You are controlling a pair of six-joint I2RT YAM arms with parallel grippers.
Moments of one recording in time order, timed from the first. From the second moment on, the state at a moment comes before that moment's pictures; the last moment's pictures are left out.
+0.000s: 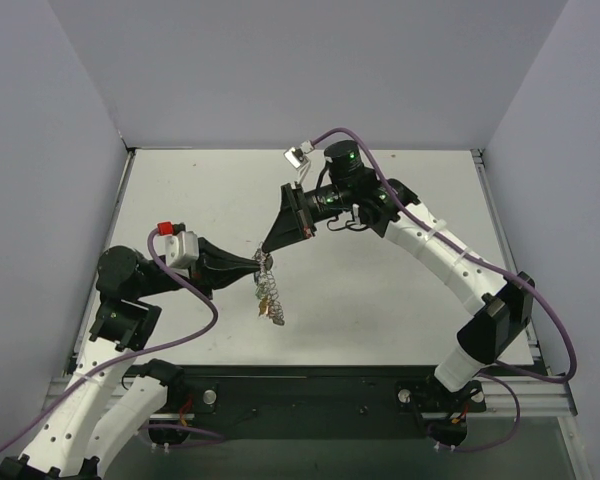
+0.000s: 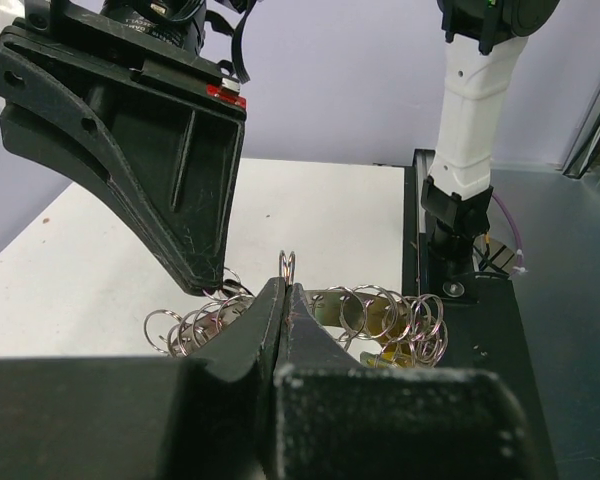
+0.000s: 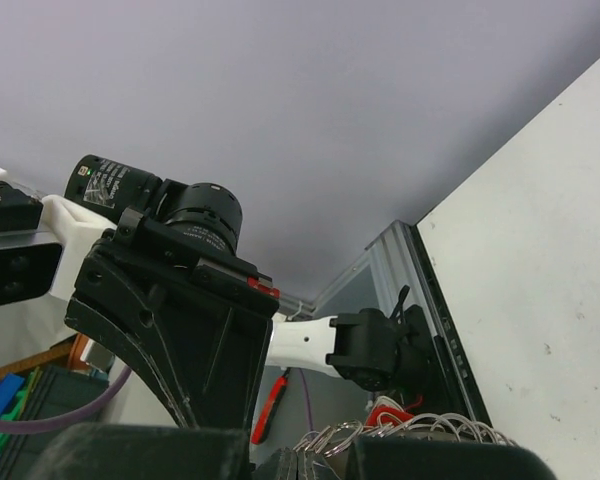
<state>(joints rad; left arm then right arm) -0.35 0.67 0.76 0.18 1.02 -0.19 0.71 1.62 1.62 -0.47 -1.04 0.57</state>
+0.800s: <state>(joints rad) -0.35 0.60 0.74 0.11 0.90 -0.11 0.71 1.56 1.55 -0.31 -1.09 0.71</state>
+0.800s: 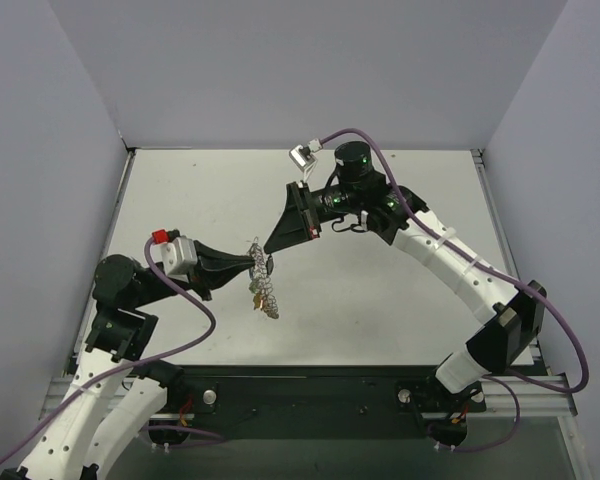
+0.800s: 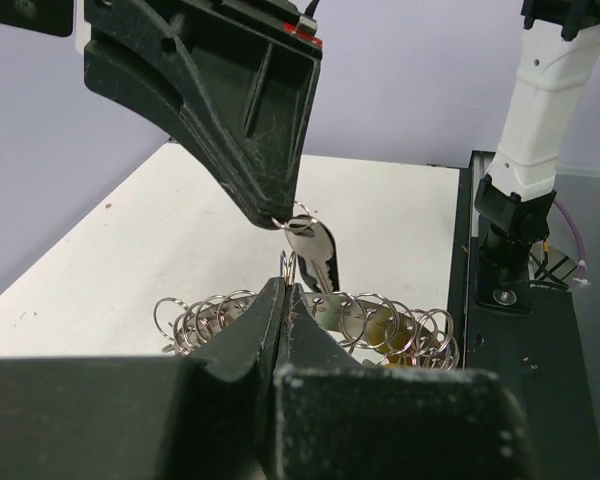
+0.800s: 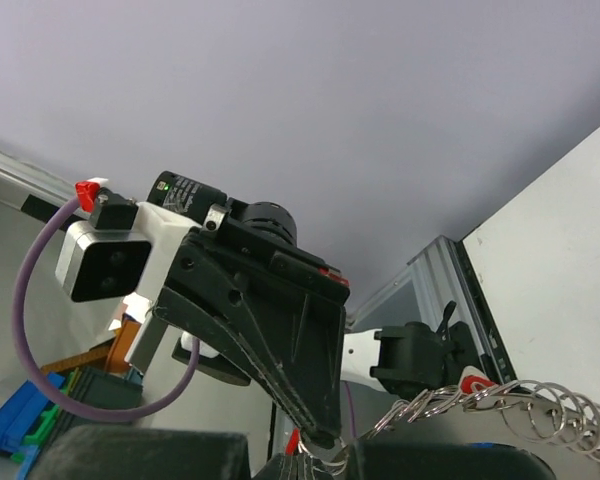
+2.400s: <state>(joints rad) -0.35 0.53 0.71 0.23 0.93 -0.20 0.76 1.54 1.49 -0.18 -1.10 0.81</state>
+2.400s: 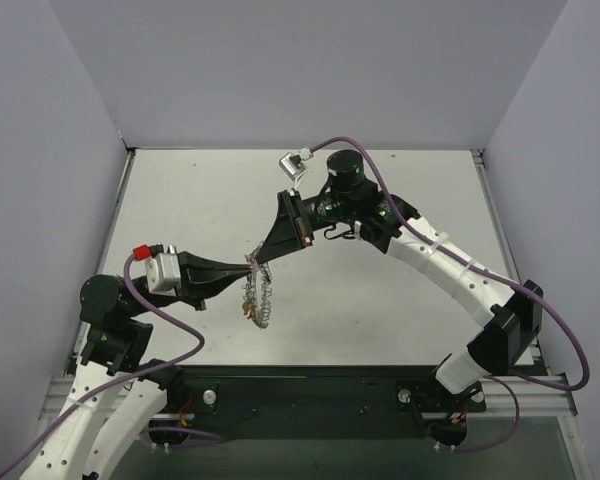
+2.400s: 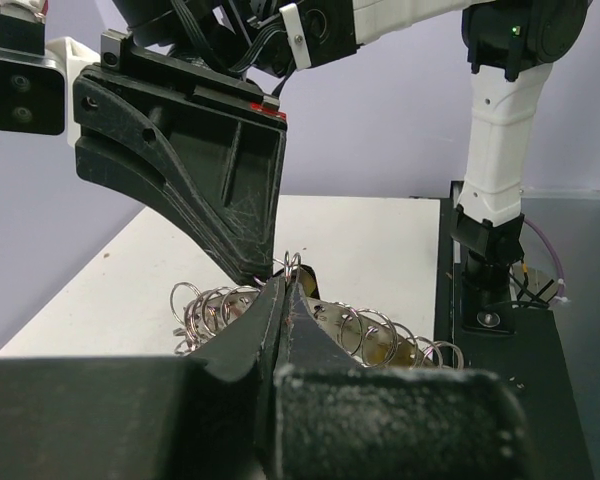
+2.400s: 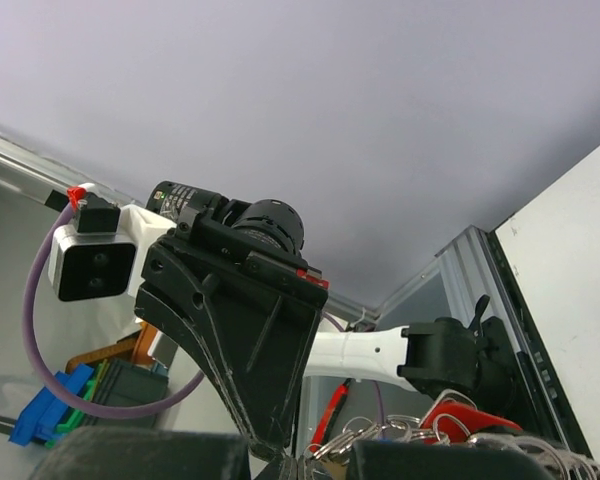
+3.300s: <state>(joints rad) -0.35 0.52 0.71 0.14 0.86 -0.13 0.77 1.54 1.48 -0.11 -1.09 0.90</state>
